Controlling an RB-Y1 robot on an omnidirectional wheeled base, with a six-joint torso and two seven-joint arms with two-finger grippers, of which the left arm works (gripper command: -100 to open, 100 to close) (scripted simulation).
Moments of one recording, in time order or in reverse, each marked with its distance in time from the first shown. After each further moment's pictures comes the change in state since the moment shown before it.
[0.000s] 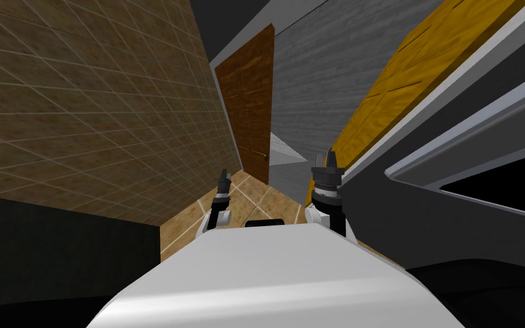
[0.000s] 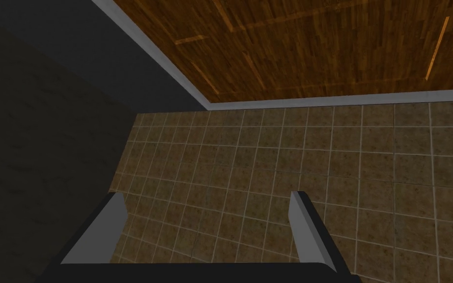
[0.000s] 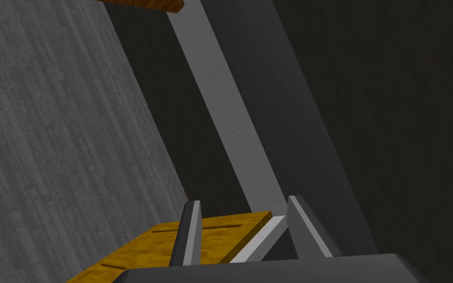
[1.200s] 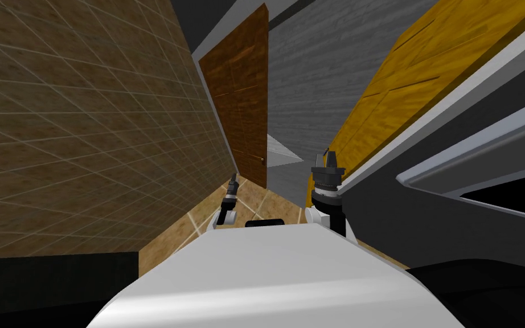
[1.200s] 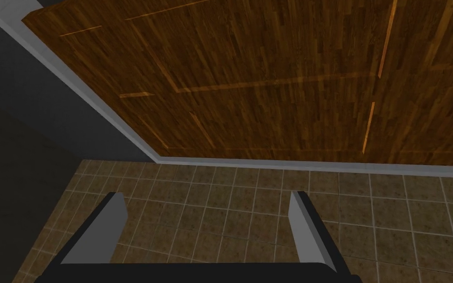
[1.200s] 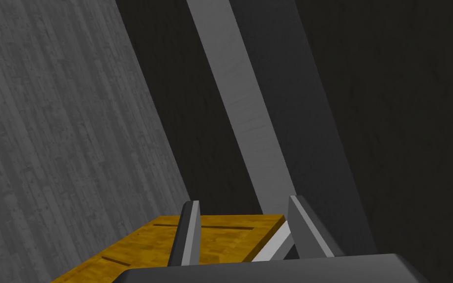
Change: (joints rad) arm -0.102 0.015 -0.056 0.275 -0.023 -0.062 0.053
